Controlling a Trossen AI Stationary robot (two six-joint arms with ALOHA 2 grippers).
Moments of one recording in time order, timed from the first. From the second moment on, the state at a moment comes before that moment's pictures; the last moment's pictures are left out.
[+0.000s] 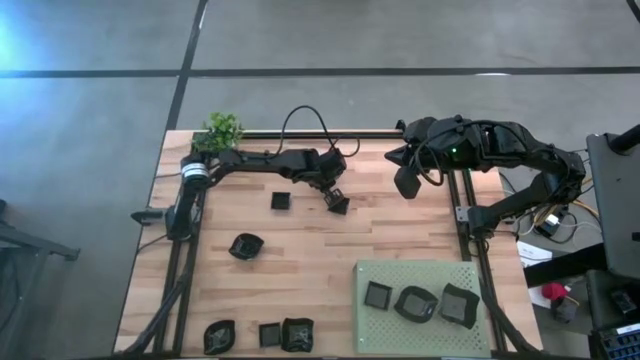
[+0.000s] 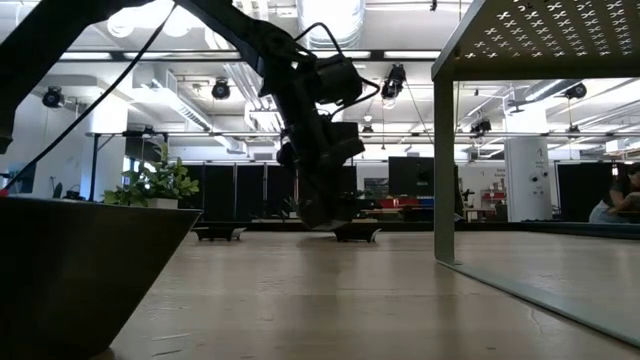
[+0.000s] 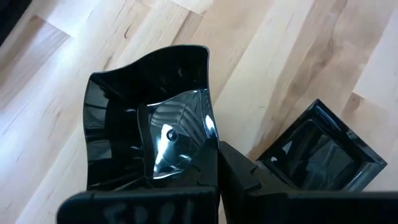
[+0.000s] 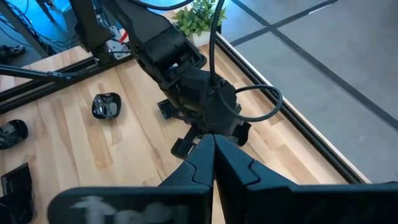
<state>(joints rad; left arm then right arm) 0.28 2.02 1.54 -0.55 -0.15 -0.20 -0.02 1.30 1.75 -1.12 0.32 0.39</state>
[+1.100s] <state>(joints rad) 0.24 1.61 1.53 -0.62 -0.36 -0.24 -0.18 1.35 1.56 -0.97 0.16 0.32</state>
